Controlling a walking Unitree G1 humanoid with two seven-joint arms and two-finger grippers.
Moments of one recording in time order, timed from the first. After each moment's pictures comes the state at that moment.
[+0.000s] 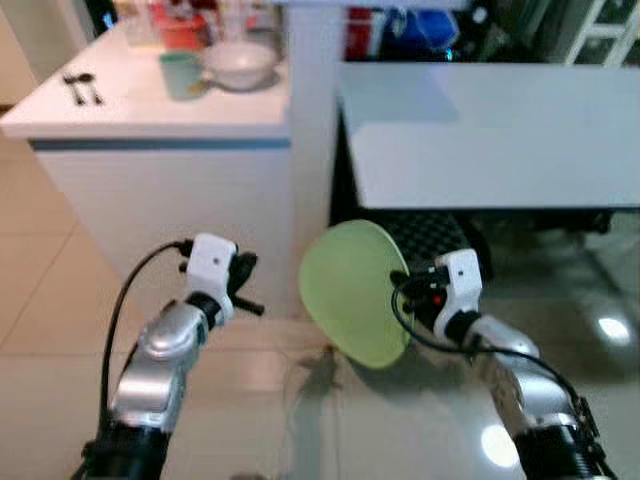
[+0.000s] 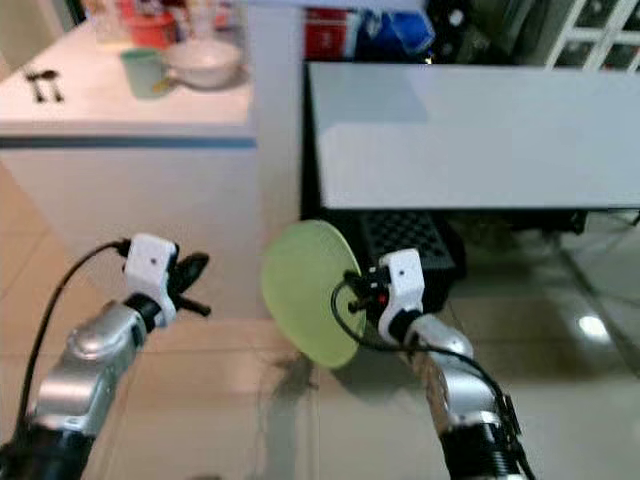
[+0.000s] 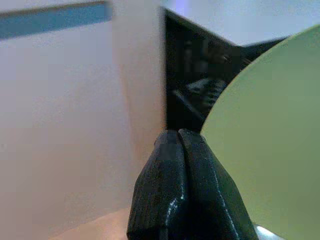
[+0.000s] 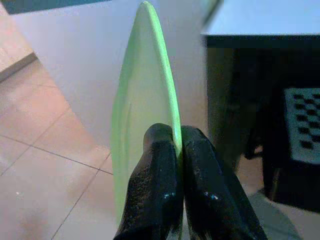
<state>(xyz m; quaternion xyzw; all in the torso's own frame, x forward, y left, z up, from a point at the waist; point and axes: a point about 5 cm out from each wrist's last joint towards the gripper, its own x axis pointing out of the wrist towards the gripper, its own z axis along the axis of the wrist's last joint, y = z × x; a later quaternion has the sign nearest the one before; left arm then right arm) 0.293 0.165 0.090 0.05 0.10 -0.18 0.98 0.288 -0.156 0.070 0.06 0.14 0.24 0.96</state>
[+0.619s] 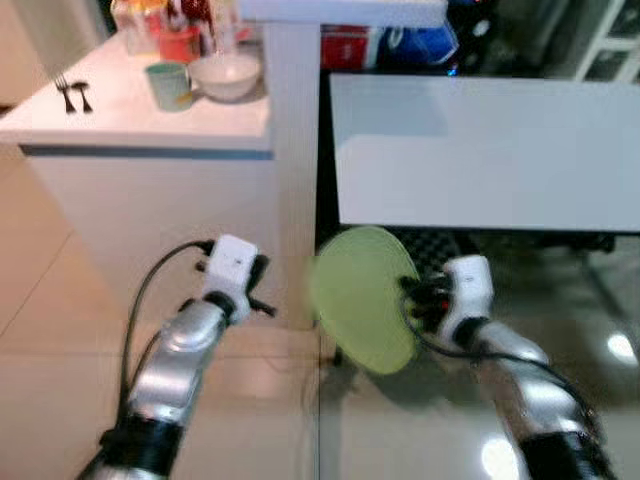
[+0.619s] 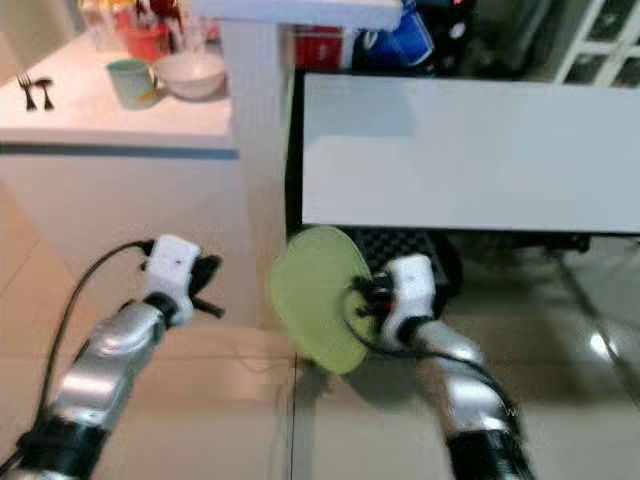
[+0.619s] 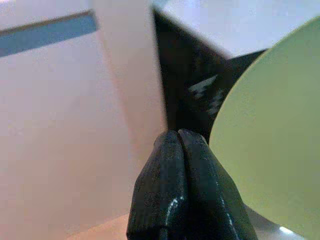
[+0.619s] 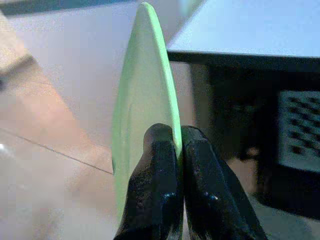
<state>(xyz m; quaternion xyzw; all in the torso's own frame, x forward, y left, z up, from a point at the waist) 0.299 0.163 0.086 0.10 0.11 -0.16 0.98 0.288 -0.146 0.070 0.07 0.14 0.25 0.95</state>
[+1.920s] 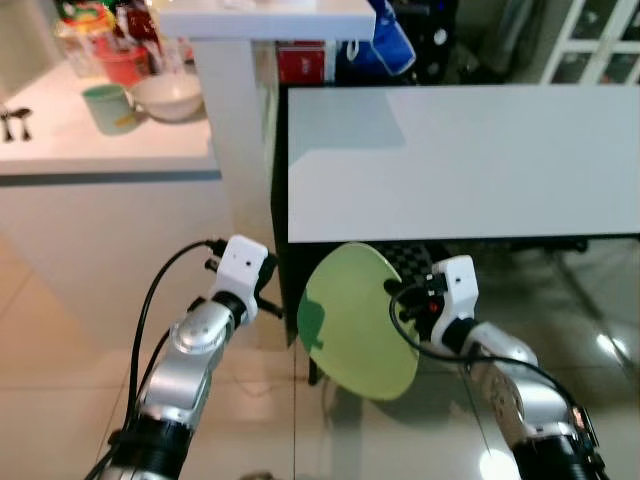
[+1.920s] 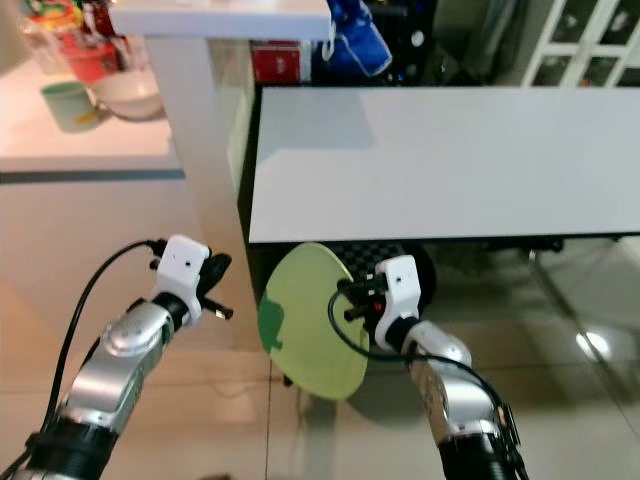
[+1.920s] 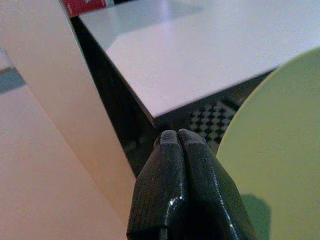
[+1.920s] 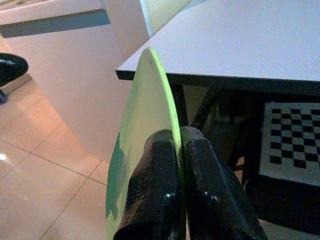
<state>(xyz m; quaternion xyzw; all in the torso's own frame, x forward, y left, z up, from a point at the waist) 0.299 0.143 0.090 0.10 0.09 -0.19 0.97 0.283 -0.147 0.072 0.07 0.14 0.27 0.95</state>
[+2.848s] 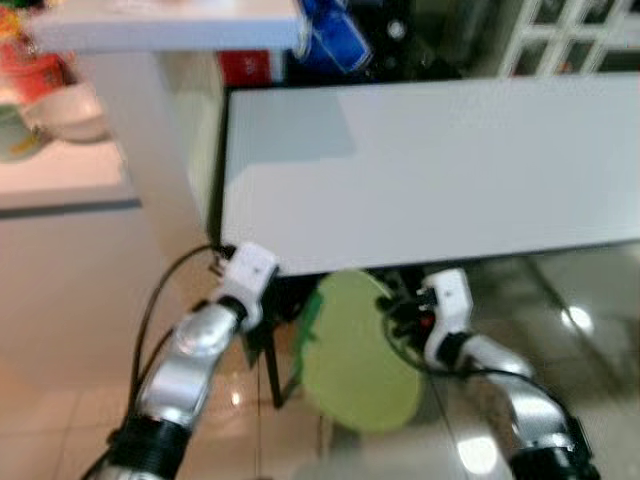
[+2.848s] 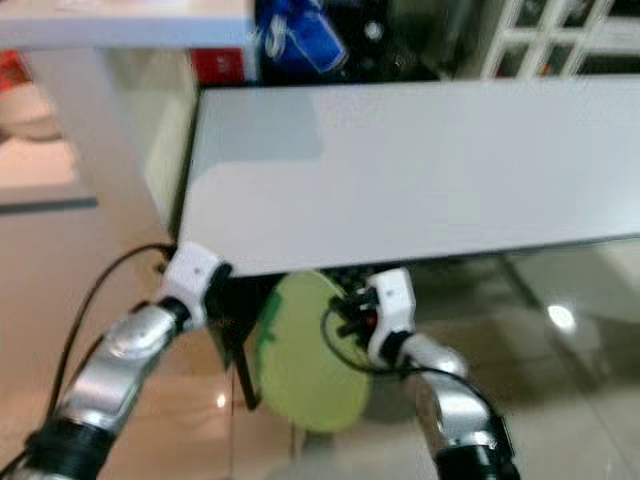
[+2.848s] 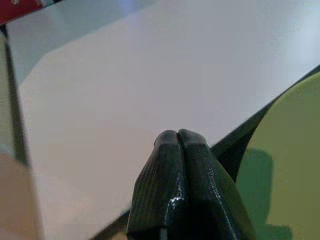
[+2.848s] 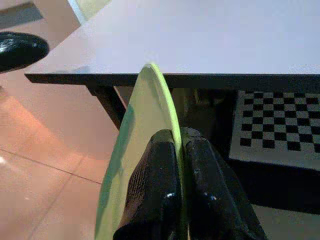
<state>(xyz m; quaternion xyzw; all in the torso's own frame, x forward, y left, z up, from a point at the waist) 0.297 0.140 0.085 0.15 0.11 -0.21 0.96 0.271 -0.138 0.058 0.08 0.17 0.29 0.94</state>
